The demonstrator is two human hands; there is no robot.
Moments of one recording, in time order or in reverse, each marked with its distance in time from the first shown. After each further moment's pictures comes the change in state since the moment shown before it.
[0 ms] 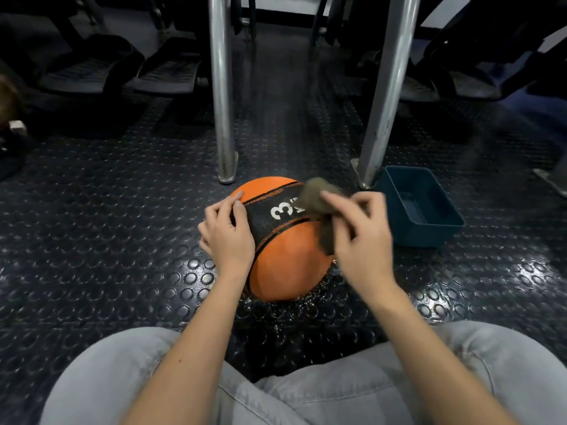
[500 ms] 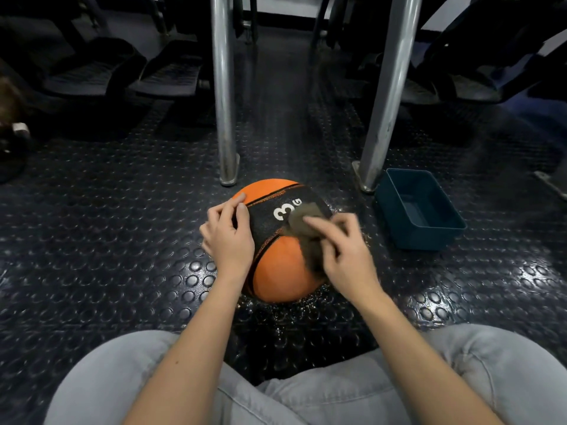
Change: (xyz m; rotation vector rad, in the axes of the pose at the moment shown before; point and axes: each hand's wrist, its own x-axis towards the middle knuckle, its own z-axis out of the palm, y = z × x) left_hand 0.004 -0.003 -0.004 -0.011 -0.033 0.044; right_hand -0.015 0.014 0.018 0.019 -0.165 0.005
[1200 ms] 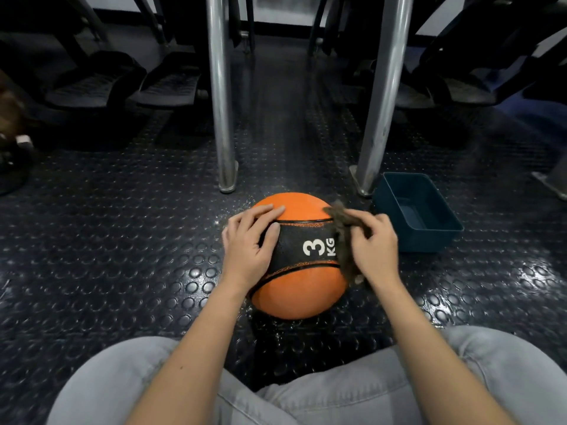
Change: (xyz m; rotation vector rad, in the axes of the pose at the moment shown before) left_hand -0.005 -0.010 0.007 0.115 -0.241 0.533; right_hand 0.019 0.027 -0.018 0.059 0.110 0.416
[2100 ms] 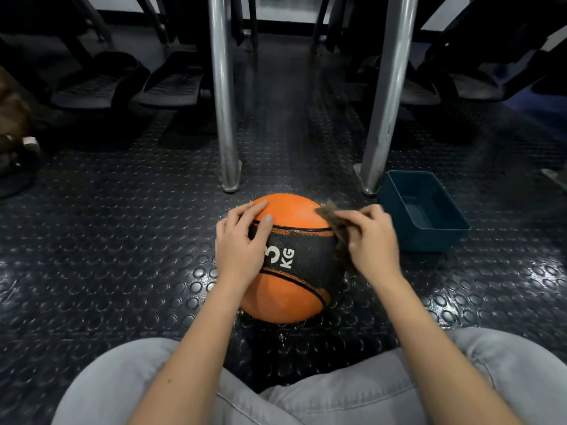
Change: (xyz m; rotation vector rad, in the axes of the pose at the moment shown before) left_hand 0.005 0.010 -0.016 -0.079 -0.018 -0.303; right_hand 0.004 -0.001 0.004 -0.270 -0.042 -0.229
